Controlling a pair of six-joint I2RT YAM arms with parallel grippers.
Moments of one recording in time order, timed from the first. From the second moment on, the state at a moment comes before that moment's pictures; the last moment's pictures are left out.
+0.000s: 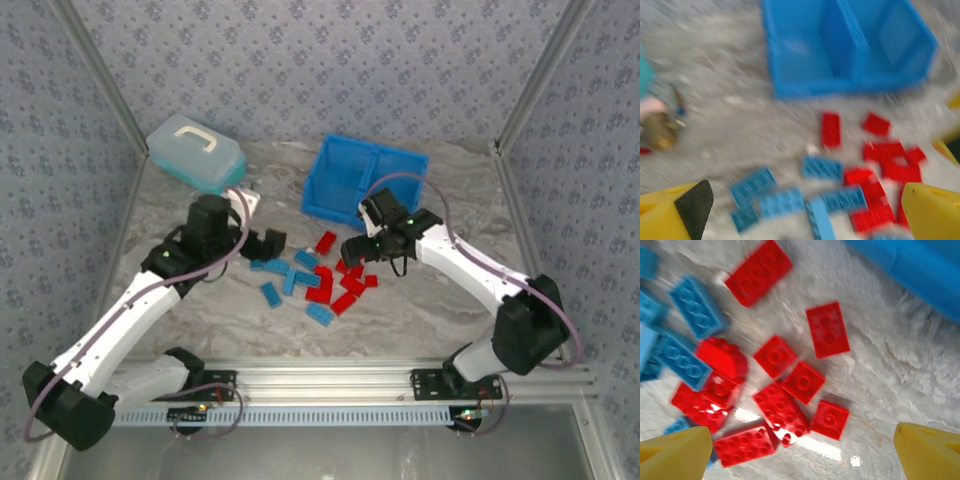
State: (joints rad) left arm -0.58 1.02 0.97 -0.59 0.09 -0.11; right arm 0.57 1.49 1.13 -0.79 -0.05 0.26
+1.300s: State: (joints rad) left arm -0.63 0.88 0.86 -0.73 0.40 0.12; right arm 0.56 1.80 1.35 -0.68 0.00 0.20
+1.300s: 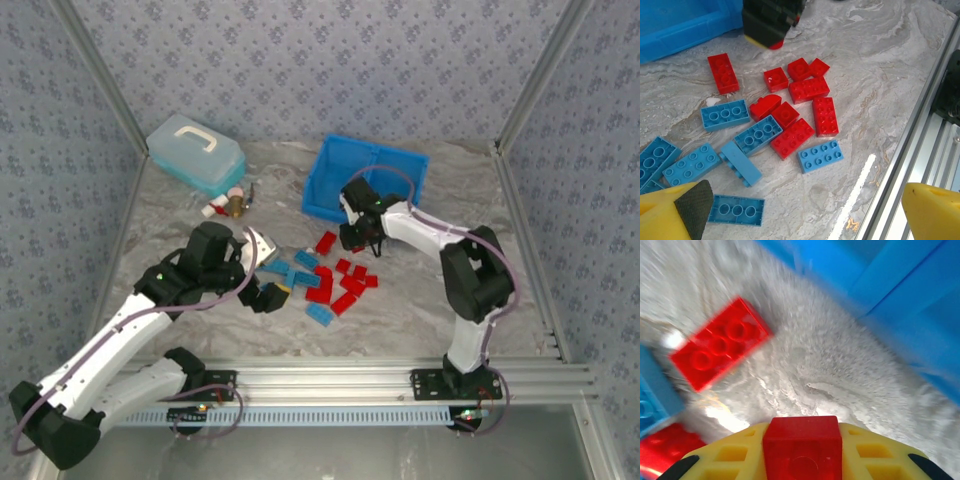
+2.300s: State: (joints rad) left arm -0.63 0.79 0.81 -0.71 0.38 0.14; right arm 0.37 2.11 1.73 -0.69 0.17 0.29
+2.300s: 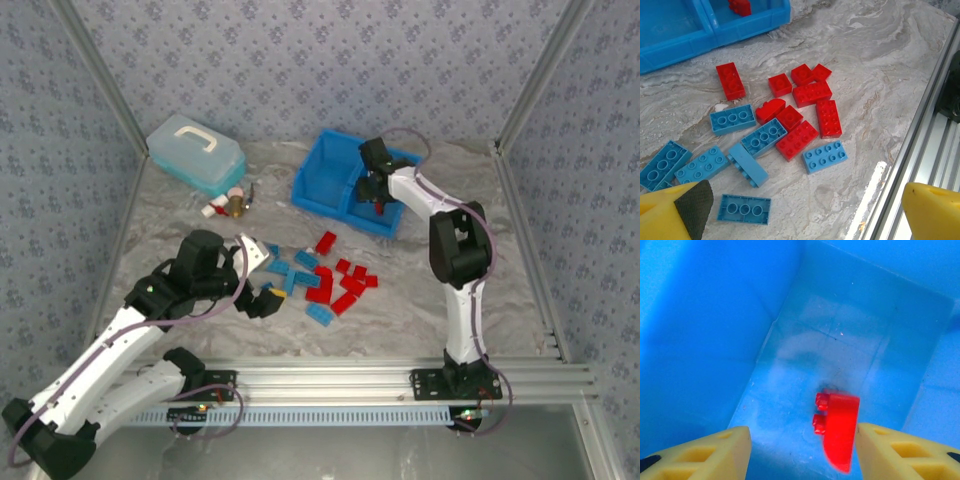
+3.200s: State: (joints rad) left arm -0.63 0.79 0.81 -0.71 0.38 0.14; right arm 0.77 1.70 1.08 -0.69 0.21 0.56
